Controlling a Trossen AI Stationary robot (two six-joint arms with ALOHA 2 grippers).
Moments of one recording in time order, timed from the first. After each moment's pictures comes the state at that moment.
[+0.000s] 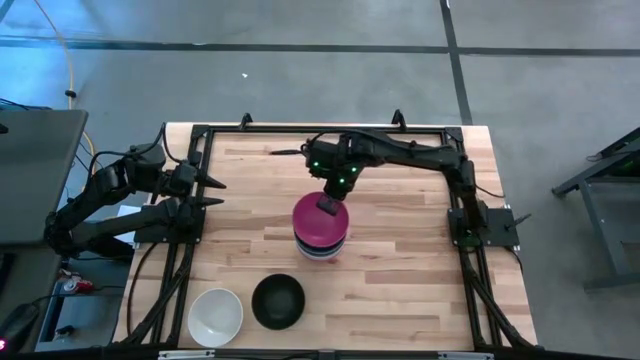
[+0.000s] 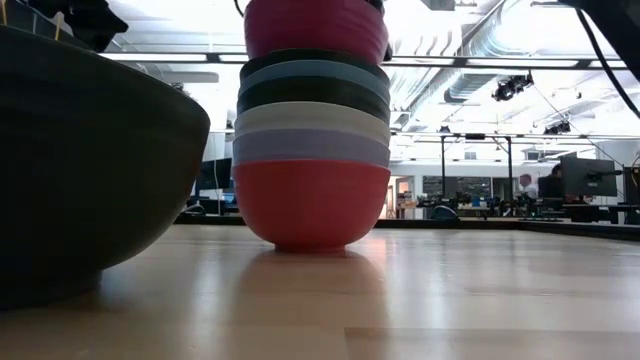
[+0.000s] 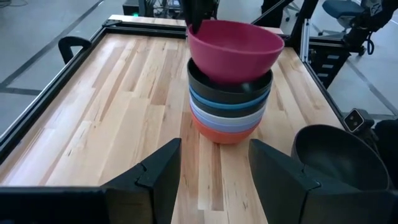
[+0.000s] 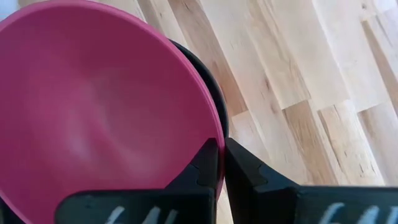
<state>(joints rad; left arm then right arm) 0.57 0.34 0.76 -0.89 0.43 0.13 -0.10 2.06 2.24 -1.45 -0.13 0.36</state>
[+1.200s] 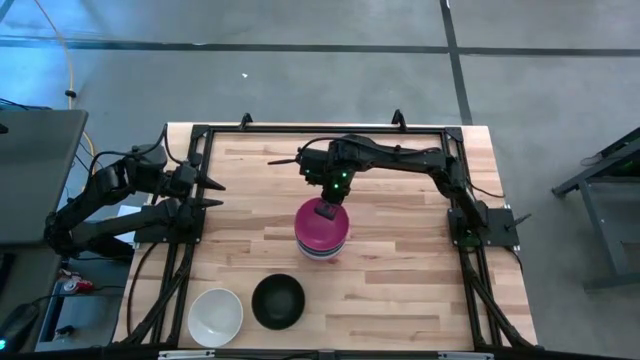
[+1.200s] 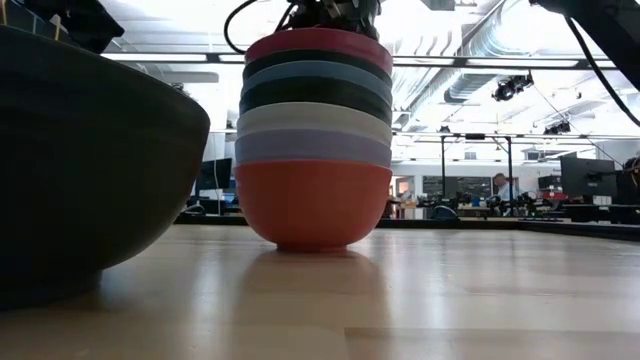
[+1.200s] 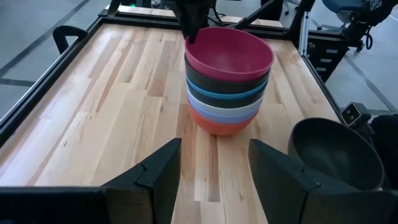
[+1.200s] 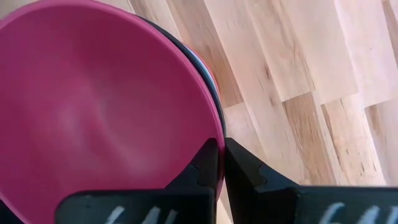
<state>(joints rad) 0.57 0.34 0.76 -0.93 0.44 0.13 -0.10 2.14 2.24 -1.47 -0.14 0.31</state>
